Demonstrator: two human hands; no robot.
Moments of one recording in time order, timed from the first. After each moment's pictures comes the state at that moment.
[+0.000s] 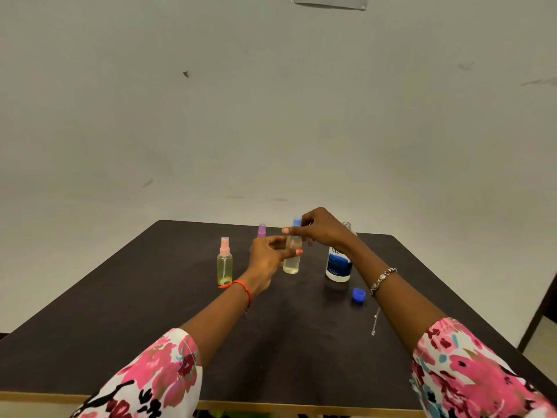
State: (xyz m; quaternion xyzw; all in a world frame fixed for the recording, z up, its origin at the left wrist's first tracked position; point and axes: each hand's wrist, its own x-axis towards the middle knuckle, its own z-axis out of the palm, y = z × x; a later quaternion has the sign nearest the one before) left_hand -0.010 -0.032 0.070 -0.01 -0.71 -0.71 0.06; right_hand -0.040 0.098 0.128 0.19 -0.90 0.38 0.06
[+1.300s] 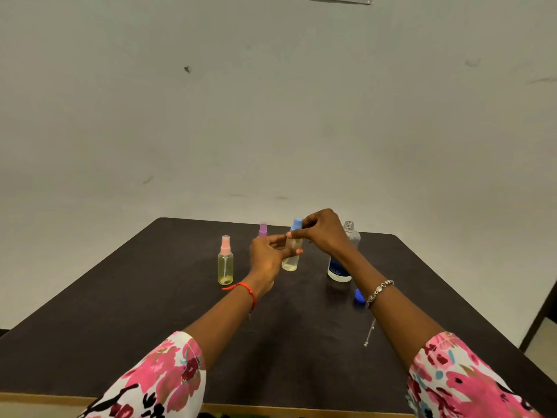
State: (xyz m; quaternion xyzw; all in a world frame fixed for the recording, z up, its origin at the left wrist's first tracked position) left_hand -0.016 -0.029 0.062 -0.01 -0.69 -0.72 0.12; right_hand -0.041 0.093 0.111 0.16 -0.88 0.42 0.16
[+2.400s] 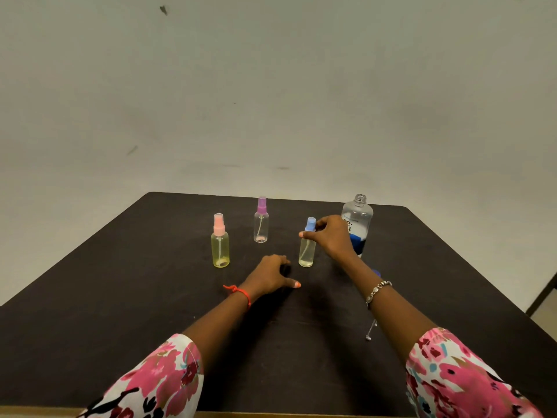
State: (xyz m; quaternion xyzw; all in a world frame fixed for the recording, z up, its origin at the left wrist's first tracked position) left_hand -0.065 -0.042 -0.018 -0.12 -0.93 -0.34 -0.08; right_hand -0.096 0.108 0.030 0.05 -0.90 0.41 0.15
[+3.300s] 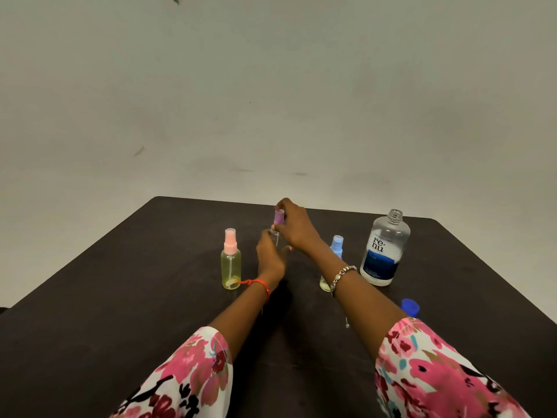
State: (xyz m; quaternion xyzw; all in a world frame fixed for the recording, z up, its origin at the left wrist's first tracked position) left_hand -0.142 -0.050 -0.018 0.08 -0.76 -0.62 0.16; right_hand -0.163 0.011 0.045 0.16 -0.91 0.38 0.09
